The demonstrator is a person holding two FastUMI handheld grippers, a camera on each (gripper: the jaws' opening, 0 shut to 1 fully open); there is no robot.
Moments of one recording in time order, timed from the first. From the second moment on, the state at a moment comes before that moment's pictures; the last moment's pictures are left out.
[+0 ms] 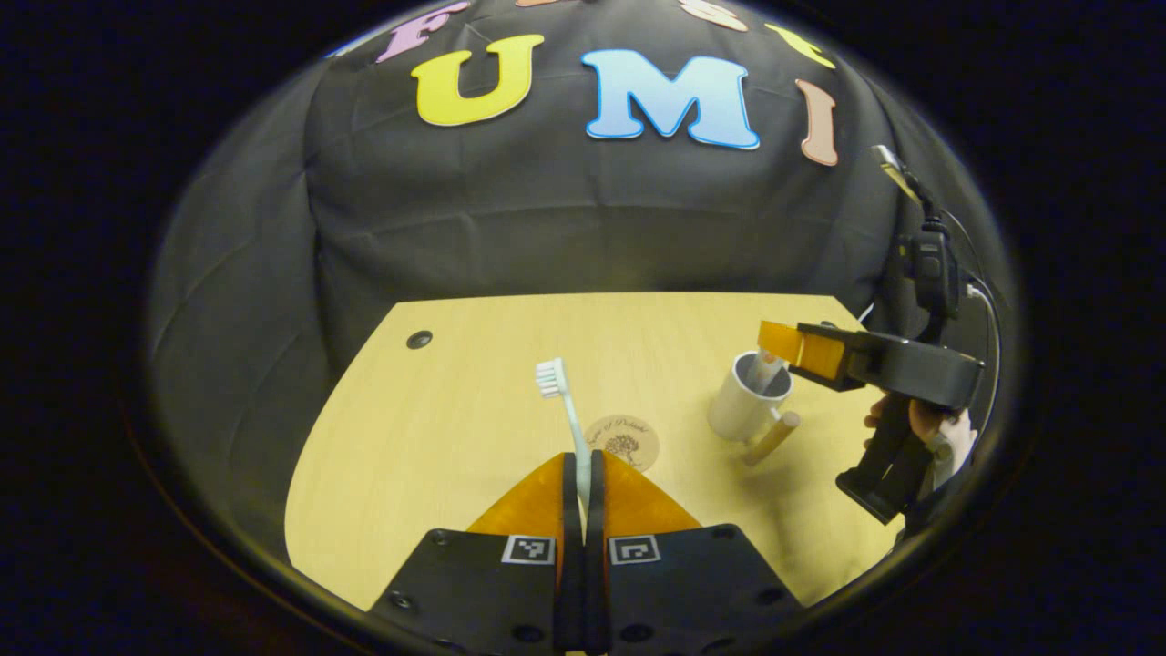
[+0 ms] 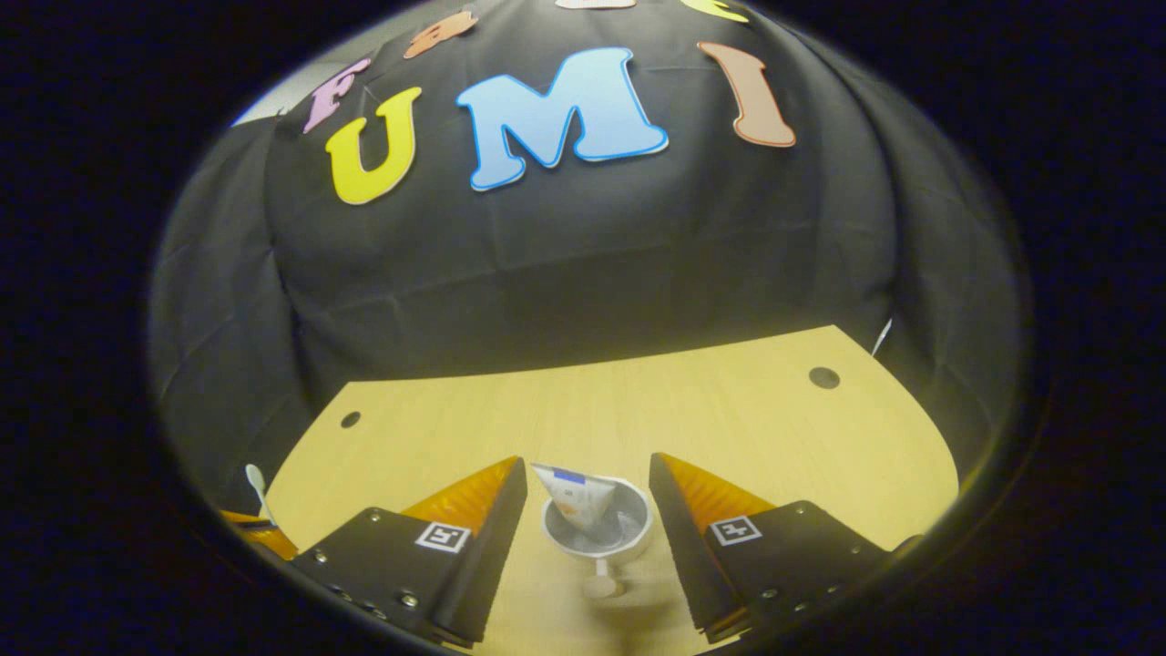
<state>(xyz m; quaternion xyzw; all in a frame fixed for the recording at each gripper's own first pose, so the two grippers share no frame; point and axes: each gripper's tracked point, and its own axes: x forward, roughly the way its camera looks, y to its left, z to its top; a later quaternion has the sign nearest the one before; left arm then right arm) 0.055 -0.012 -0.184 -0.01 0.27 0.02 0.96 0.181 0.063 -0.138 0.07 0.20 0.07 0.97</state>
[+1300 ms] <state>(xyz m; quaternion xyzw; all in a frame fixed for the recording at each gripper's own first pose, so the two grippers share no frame) 0.244 -0.139 -0.165 -0.18 0.14 -0.08 0.97 0.067 -0.122 -0.142 0.12 0.23 -0.05 0.97</state>
